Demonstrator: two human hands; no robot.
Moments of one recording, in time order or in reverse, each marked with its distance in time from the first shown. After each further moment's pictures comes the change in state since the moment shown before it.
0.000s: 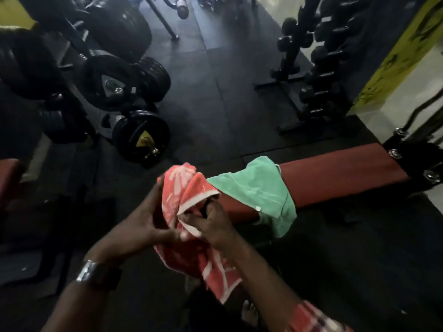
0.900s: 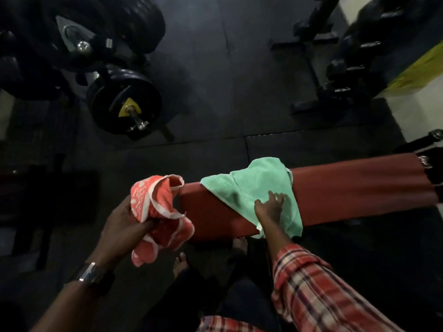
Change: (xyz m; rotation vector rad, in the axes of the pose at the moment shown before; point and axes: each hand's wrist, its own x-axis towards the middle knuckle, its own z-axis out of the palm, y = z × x) left_hand 0.153 -0.070 -0.047 0.125 0.424 -0.415; right_hand 0.192 0.180 -0.197 -0.600 0.646 0.724
